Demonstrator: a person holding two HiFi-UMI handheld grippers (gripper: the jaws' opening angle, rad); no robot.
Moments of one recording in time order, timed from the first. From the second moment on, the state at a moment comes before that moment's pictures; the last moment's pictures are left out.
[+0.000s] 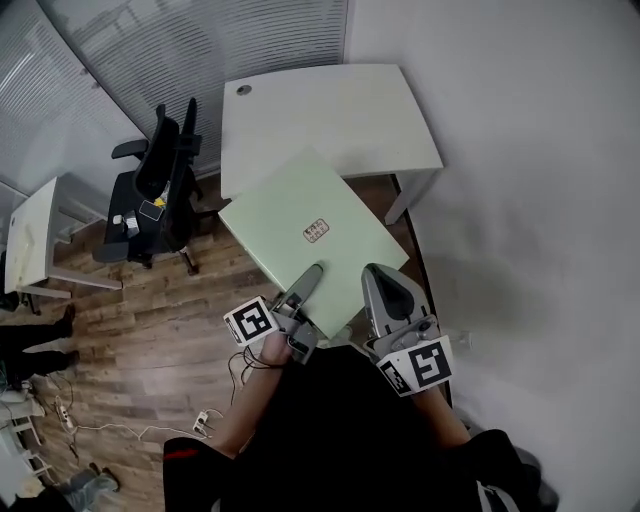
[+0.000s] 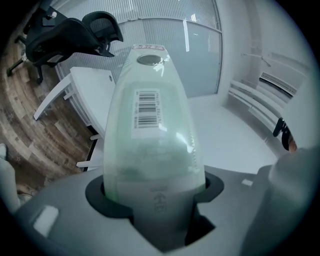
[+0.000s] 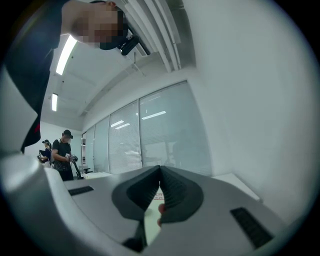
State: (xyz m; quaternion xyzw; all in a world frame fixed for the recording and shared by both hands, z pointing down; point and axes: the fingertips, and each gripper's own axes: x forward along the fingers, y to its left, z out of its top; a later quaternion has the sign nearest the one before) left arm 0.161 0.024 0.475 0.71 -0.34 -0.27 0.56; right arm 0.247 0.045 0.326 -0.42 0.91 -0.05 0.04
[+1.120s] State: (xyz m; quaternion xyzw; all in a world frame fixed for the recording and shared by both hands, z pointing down) left arm 0.169 -0.130 0.539 0.66 -0.36 -0.27 0.60; right arm 0.232 -0.101 0.338 -0.38 0.92 -0.04 -0.02
